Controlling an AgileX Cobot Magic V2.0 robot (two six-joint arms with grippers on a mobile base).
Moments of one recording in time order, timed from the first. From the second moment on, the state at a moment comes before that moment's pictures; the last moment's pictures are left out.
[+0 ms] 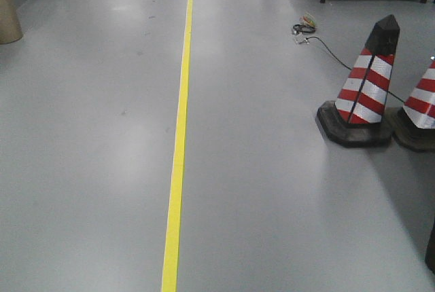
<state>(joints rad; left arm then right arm) -0.52 0.18 -0.50 0.18 0.87 -0.31 0.22 0.29 -0.40 0.06 0.52 0.01</state>
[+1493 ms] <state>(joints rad) -0.52 0.18 -0.50 0.18 0.87 -0.31 0.22 0.29 -0.40 0.06 0.52 0.01</state>
